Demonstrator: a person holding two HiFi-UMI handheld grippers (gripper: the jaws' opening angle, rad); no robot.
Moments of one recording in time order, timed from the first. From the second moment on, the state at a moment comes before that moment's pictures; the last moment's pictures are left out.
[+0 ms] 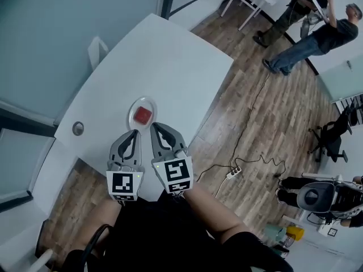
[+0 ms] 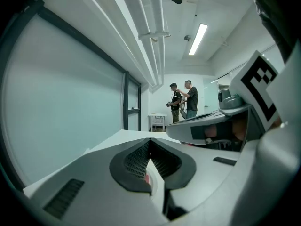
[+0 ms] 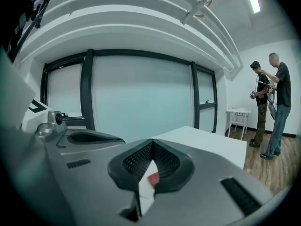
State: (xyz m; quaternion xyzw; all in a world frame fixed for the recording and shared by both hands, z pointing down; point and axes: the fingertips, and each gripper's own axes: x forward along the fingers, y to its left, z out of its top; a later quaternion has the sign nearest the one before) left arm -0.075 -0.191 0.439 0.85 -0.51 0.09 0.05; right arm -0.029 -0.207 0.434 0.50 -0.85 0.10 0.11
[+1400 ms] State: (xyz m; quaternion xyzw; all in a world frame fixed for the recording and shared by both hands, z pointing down) left arm -0.059 -0.152 0.341 0.86 -0.50 0.05 -0.03; right arm -0.022 -0.159 0.332 0.50 -0.87 0.03 0.03
